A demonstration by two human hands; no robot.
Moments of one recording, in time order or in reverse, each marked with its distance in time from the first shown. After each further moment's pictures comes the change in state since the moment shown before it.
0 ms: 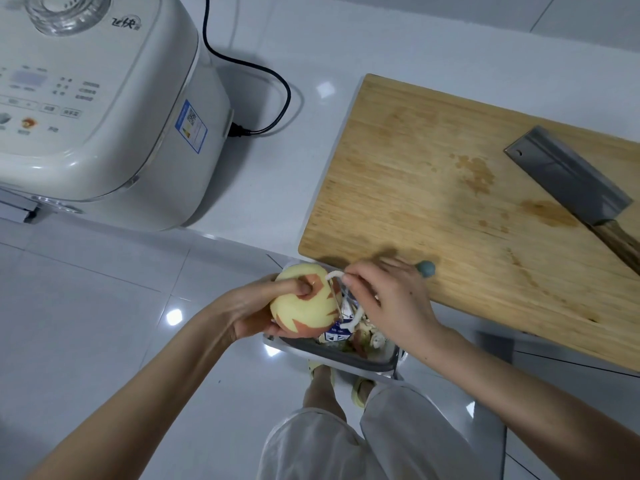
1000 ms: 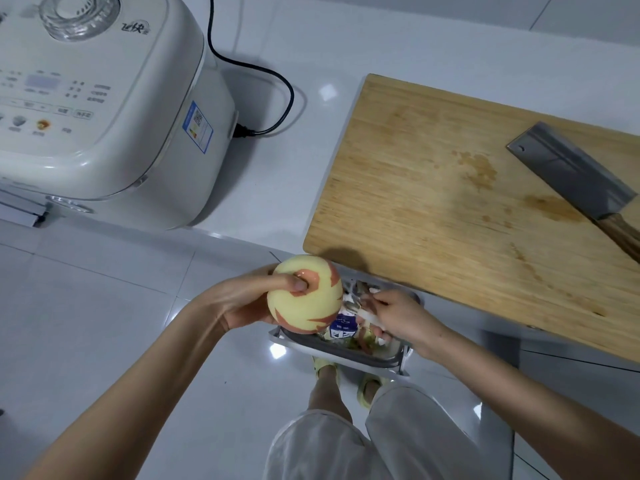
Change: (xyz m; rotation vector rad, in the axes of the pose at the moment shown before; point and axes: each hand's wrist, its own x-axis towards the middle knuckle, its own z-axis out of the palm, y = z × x) left_hand -0.016 0.009 -0.010 0.082 -0.094 0.096; right_hand -0.022 0.008 0.016 0.547 -0.582 0.997
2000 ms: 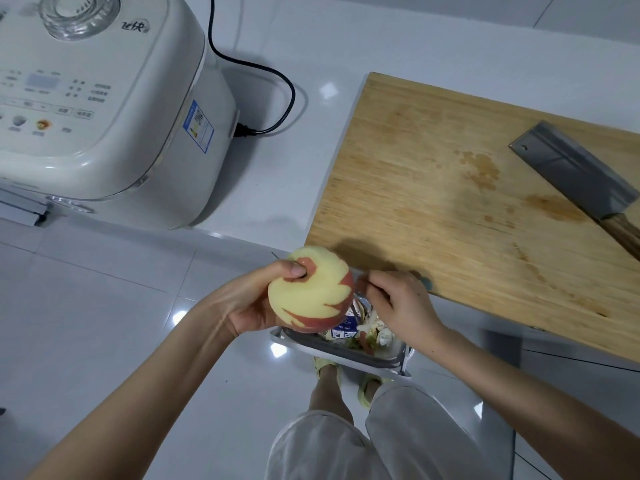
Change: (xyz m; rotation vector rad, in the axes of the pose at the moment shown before) left_hand -0.003 0.004 0.010 -0.325 -0.016 -0.029; right_hand 0.003 -0.001 -0.007 -0.397 0.407 -0.778
